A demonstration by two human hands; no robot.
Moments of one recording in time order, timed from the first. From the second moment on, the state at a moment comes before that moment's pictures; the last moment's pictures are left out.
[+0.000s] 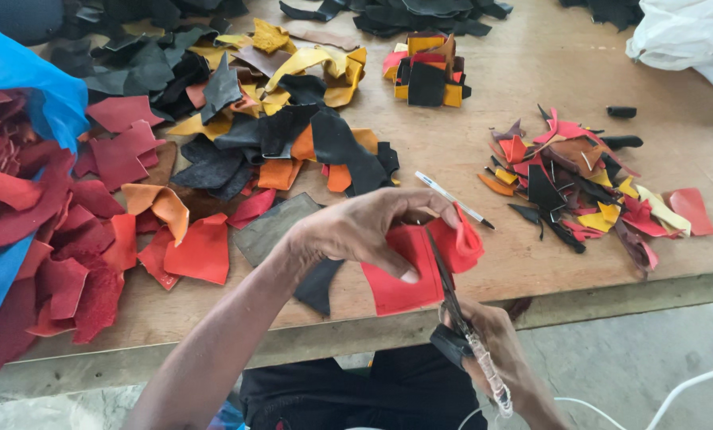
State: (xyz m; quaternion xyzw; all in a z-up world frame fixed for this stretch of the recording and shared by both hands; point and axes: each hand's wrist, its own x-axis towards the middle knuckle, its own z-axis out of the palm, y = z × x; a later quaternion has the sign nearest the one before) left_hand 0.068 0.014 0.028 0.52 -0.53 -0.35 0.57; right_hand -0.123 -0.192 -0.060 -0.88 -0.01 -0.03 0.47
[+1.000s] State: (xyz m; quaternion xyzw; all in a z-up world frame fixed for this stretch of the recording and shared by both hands) left_hand 0.053 -0.005 0.019 0.45 -0.47 -0.45 0.62; right_hand -0.156 -0.228 -0.154 -0.91 -0.05 -0.11 0.40
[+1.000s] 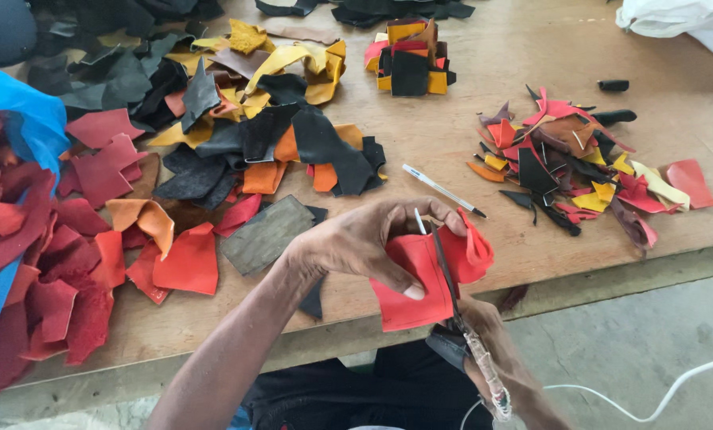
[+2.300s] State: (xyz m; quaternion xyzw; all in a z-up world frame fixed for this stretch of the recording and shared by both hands) left_hand 0.098 -0.041 -0.016 0.46 -0.37 -0.36 0.72; right_hand -0.142 -0.240 -0.077 -0.71 0.26 0.01 0.66
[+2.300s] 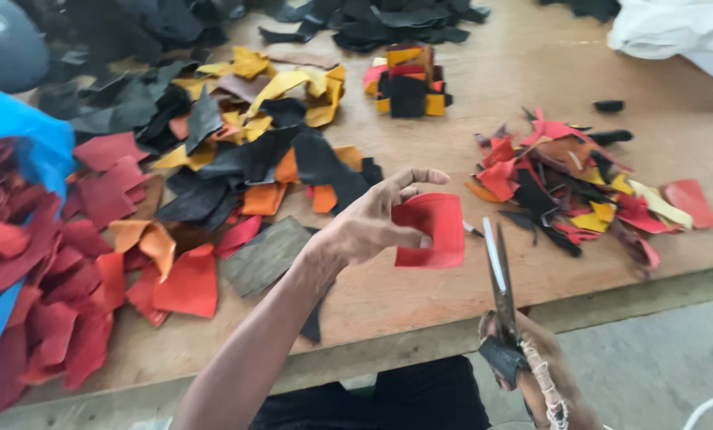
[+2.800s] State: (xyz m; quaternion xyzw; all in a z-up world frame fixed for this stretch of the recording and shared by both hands) left_hand 0.065 0.013 -0.025 0.48 -0.32 -0.30 0.76; right_hand -0.126 -0.218 -0.083 -0.69 0.33 0.05 0.64
